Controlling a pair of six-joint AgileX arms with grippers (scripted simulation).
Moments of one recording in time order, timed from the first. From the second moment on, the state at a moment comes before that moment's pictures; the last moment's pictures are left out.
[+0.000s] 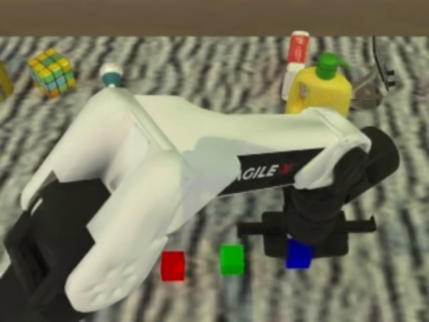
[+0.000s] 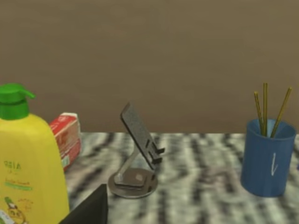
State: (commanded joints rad) left arm -1.00 2.39 1.84 -1.00 -0.03 -0.99; right arm 0.01 0.00 0.00 0.00 0.00 0.00
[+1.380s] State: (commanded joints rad) left arm -1.00 2.39 1.84 -1.00 -0.03 -0.99; right arm 0.01 0.00 0.00 0.00 0.00 0.00
